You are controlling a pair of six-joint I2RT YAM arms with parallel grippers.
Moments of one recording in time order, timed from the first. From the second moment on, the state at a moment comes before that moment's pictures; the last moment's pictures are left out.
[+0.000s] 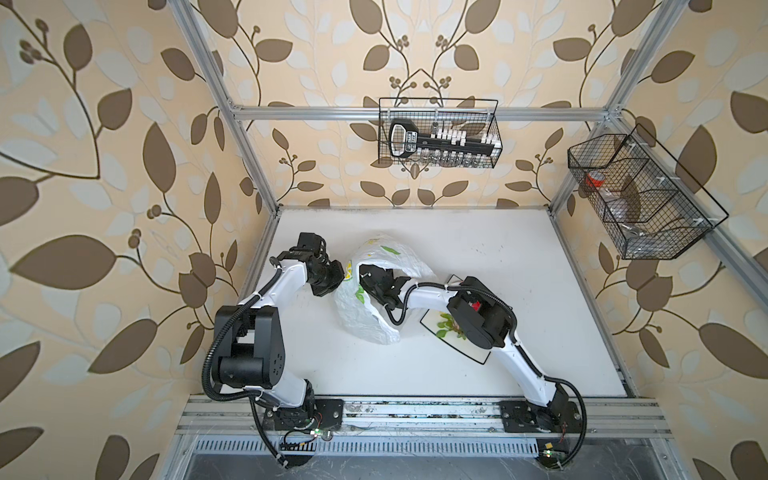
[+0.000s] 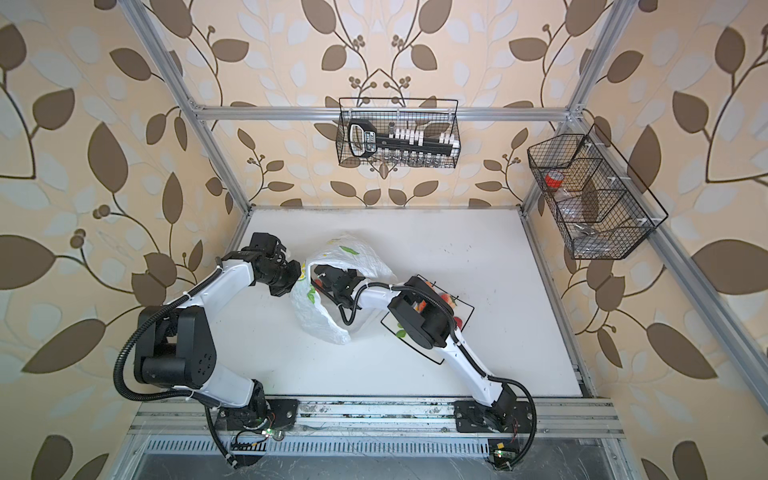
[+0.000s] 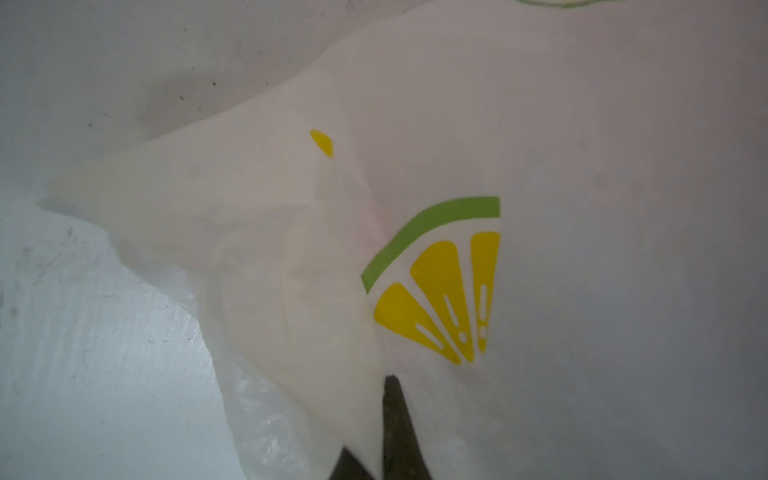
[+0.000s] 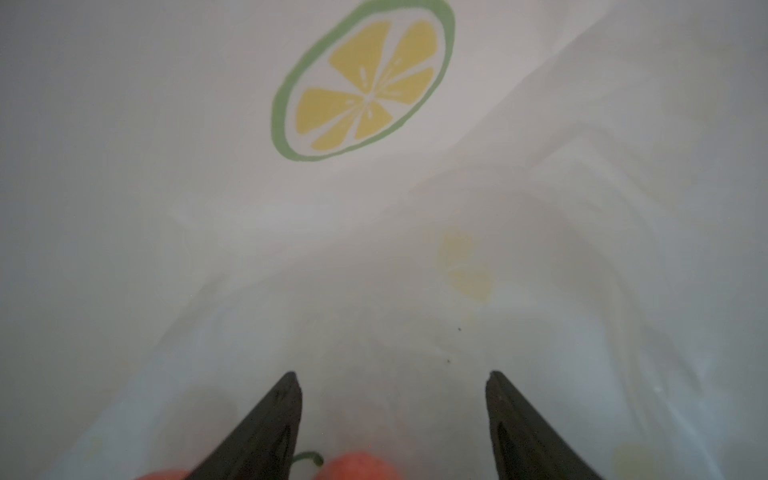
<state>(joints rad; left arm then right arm) 0.00 1.54 1.06 -0.70 0.39 -0.48 0.89 2.45 1.78 -0.02 0.52 0.48</state>
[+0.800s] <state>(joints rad) 0.00 1.54 1.06 -0.70 0.38 -0.49 0.90 2.41 1.73 -0.06 0.51 0.46</state>
